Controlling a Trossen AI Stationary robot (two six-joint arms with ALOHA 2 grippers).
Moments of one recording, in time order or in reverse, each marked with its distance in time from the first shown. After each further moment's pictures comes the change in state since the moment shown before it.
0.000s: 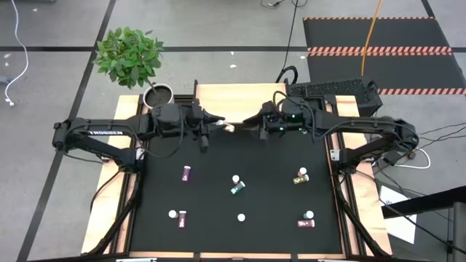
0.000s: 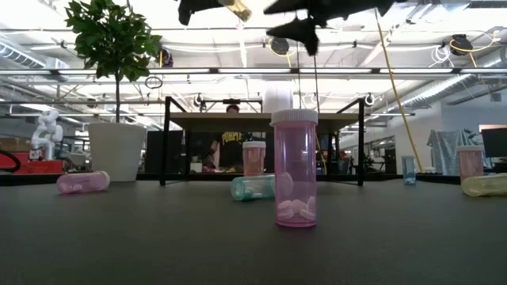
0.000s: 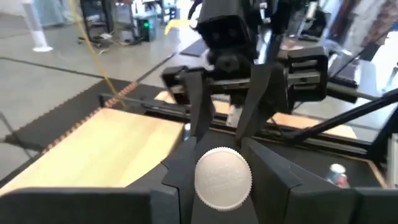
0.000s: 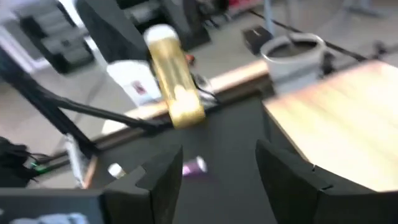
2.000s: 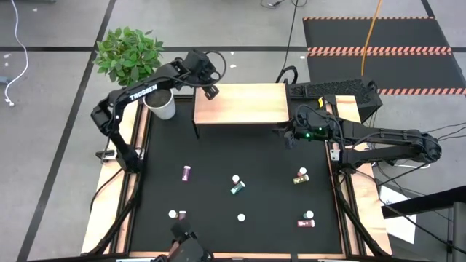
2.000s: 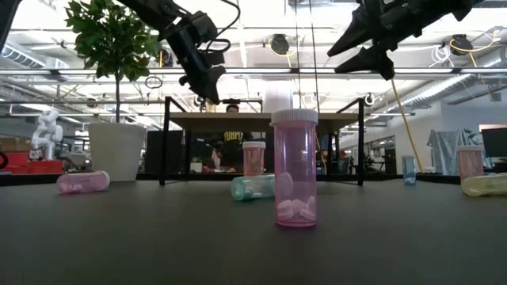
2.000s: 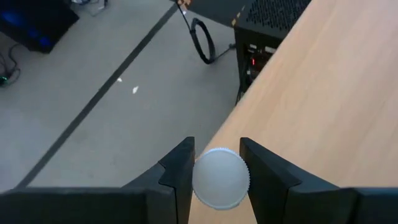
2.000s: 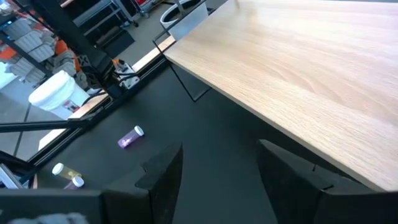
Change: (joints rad) left arm 0.615 0.515 0.494 -0.598 0.002 0.301; right arm 0.011 -0.410 -0.328 -0.230 0.289 0.252
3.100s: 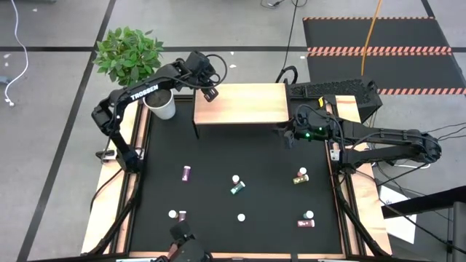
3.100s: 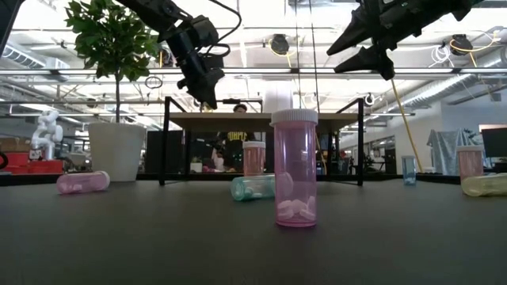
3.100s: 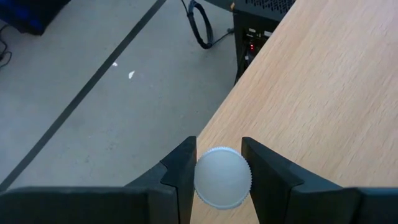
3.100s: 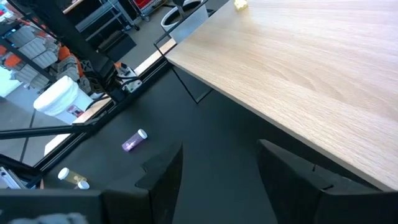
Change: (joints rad) left arm -0.005 0.004 -0.001 -0.049 0.005 -0.035; right arm 0.000 0.000 0.000 0.008 -0.001 0.029
